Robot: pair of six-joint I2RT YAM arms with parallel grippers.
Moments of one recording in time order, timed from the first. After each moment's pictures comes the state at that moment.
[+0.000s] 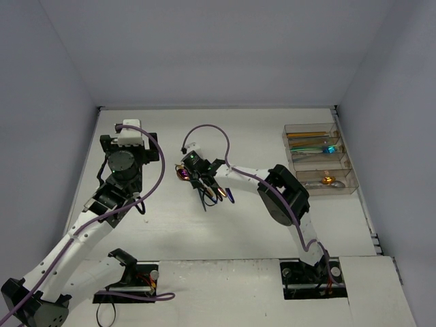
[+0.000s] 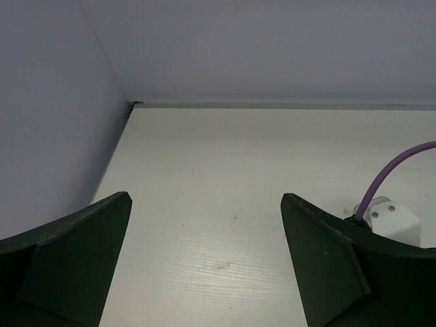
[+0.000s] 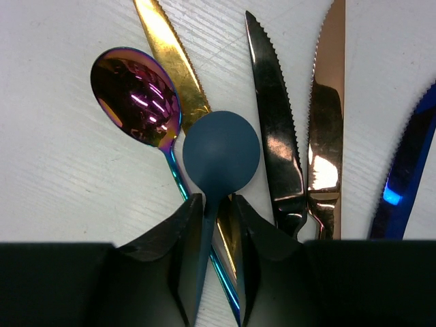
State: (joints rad) left arm -0.51 0.87 0.89 -0.07 -0.65 0.06; right arm 0.91 2.14 1.51 -0.29 0.25 0.36
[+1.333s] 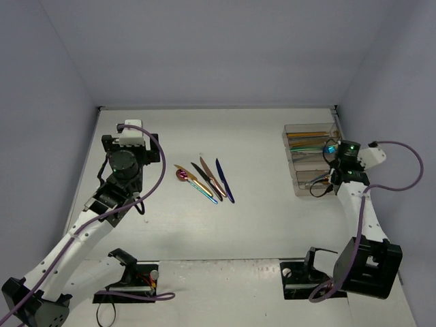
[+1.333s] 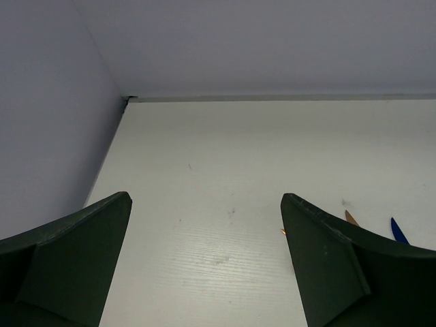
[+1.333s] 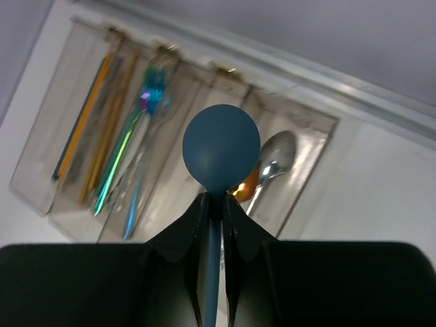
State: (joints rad) left arm -0.51 0.88 0.89 -0.09 -0.62 0.05; right arm -0.21 1.17 0.80 -0.31 0.46 0.77
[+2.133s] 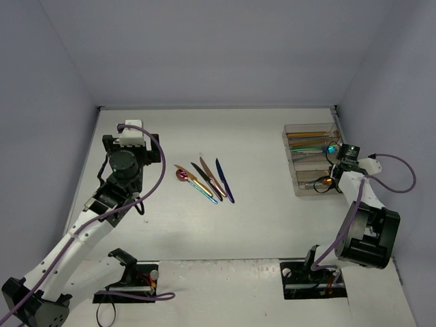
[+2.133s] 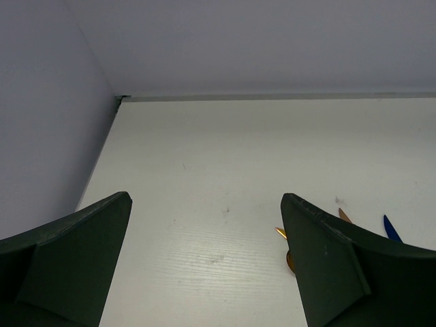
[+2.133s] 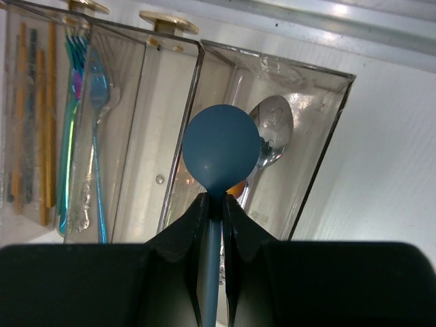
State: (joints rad) left arm -0.51 0.88 0.89 -0.09 -0.61 0.04; right arm -0.31 1.39 0.80 -0.29 0.36 0.94
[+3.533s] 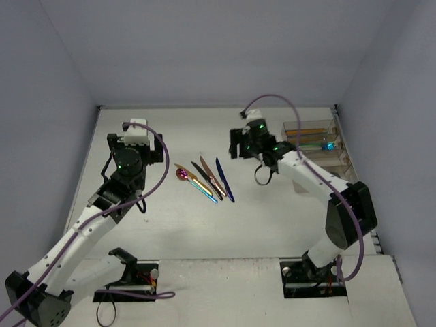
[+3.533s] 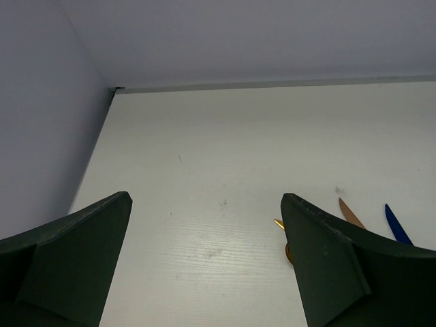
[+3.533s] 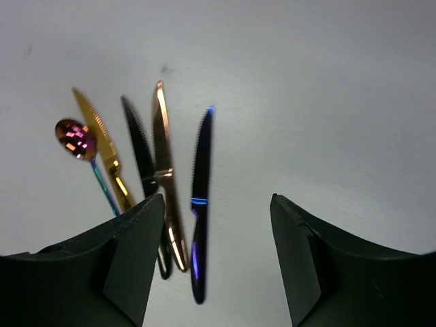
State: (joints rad) left arm -0.51 0.91 0.89 -0.10 -0.59 0.03; right arm 0.51 1.56 1.18 -0.22 0.06 0.31
